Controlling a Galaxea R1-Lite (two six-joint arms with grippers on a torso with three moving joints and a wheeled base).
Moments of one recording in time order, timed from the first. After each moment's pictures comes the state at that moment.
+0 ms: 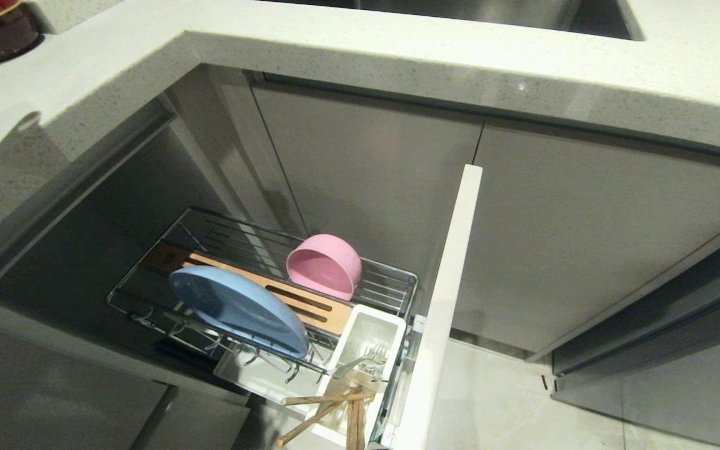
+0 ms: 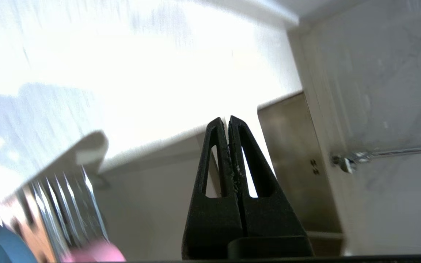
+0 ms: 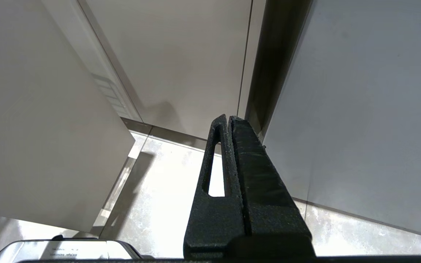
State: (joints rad) left arm -0.76 1.21 -1.57 0.10 1.06 -0.81; right arm 0.00 0.00 0.00 -0.08 0.00 0.02
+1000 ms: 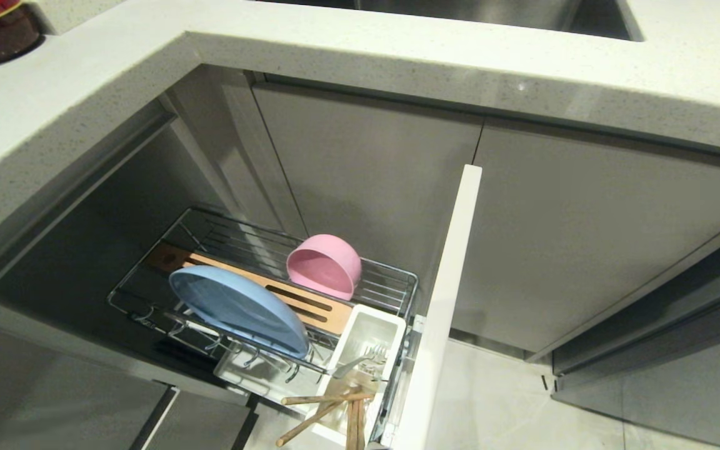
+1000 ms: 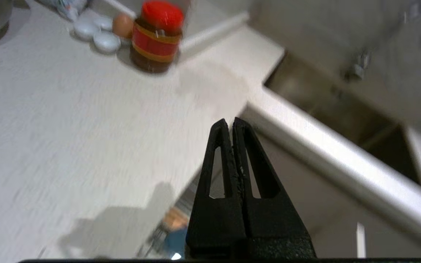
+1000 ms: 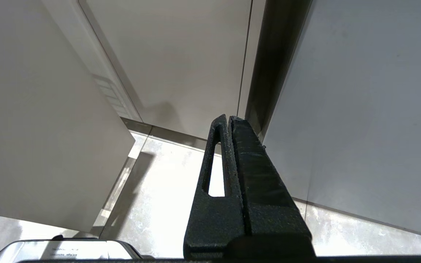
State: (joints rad) left arm 0.08 0.63 -1.49 0.54 0.04 -0.34; right arm 0.00 0.00 0.00 -0.08 0.00 0.02
